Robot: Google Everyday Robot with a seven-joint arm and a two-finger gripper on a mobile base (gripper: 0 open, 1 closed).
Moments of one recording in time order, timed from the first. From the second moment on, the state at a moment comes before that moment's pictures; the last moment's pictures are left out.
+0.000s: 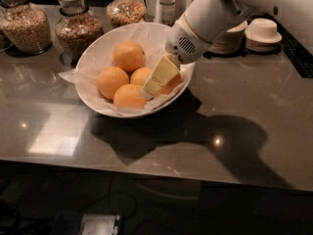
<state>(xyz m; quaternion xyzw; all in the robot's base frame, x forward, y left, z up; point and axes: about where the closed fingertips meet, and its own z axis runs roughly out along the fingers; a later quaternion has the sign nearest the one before) 0.548 0.000 0.913 -0.55 0.78 0.21 0.21</state>
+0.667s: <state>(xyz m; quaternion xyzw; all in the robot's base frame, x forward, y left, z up) 0.553 0.002 0.904 -0.54 0.79 0.21 0.21</state>
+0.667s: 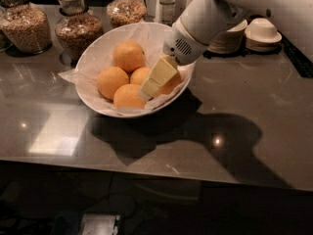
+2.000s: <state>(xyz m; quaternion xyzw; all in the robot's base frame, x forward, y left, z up) 0.567 -0.001 0.869 -0.50 0.83 0.21 0.17</state>
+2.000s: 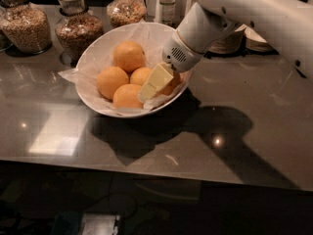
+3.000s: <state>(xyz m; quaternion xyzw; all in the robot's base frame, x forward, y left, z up) 0.567 -0.009 0.876 -0.48 0.84 0.18 0.18</state>
